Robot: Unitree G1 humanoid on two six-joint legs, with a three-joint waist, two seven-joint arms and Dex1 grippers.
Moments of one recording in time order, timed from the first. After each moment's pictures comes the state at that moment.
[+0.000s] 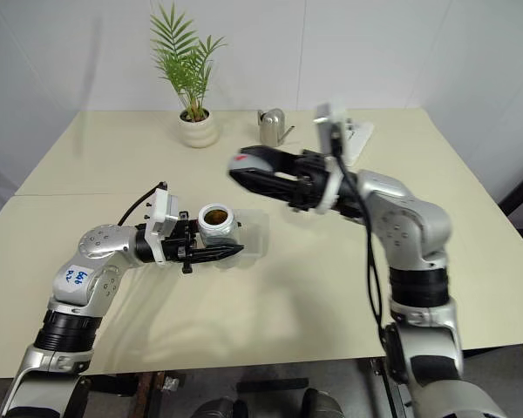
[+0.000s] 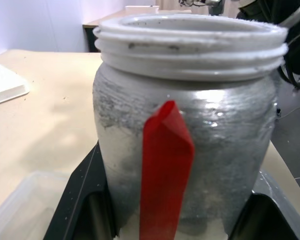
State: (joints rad) left arm -0.55 0.55 0.01 -0.03 -0.47 0.33 -1.09; right arm -0.84 -0.43 -0.14 -0.09 0.78 0.78 0.89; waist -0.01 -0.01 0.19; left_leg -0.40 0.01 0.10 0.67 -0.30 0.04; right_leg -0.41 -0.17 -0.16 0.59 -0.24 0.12
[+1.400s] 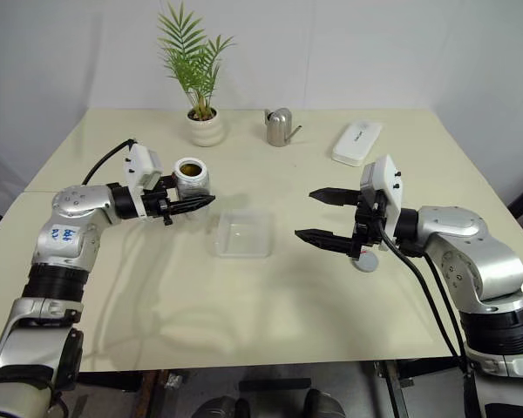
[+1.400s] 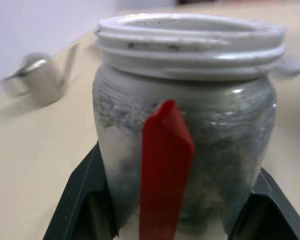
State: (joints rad) left arm -0.88 0.62 -0.03 0.44 -0.15 0.05 -0.92; right arm -0.59 -0.74 -0.07 -0.21 0.66 0.59 1.03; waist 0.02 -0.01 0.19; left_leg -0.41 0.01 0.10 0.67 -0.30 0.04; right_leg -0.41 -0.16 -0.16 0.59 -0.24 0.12
